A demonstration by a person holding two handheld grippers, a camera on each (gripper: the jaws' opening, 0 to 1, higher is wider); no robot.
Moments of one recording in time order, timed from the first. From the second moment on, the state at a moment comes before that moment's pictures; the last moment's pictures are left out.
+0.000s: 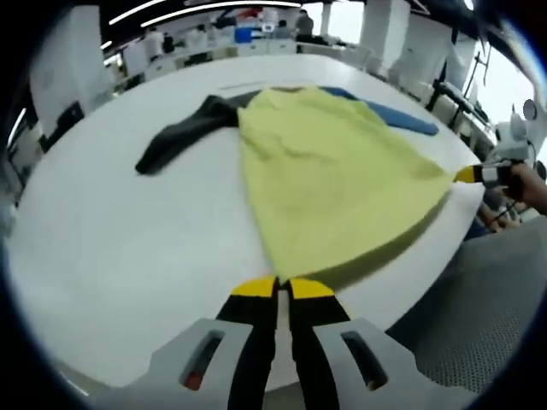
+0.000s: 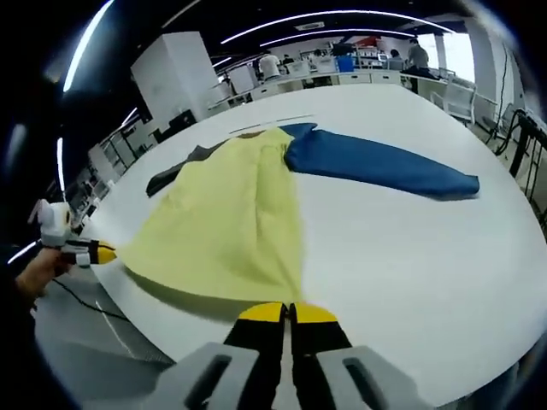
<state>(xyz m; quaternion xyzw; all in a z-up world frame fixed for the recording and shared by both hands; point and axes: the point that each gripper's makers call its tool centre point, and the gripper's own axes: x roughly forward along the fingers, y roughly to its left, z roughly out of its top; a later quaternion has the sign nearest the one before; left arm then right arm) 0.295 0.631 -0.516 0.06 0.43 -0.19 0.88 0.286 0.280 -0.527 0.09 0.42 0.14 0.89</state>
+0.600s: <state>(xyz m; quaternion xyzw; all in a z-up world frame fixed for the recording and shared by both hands) 0.294 0.632 -0.519 0.04 0.44 -0.17 0.88 0.280 0.279 -0.520 0.11 0.42 0.14 0.89</state>
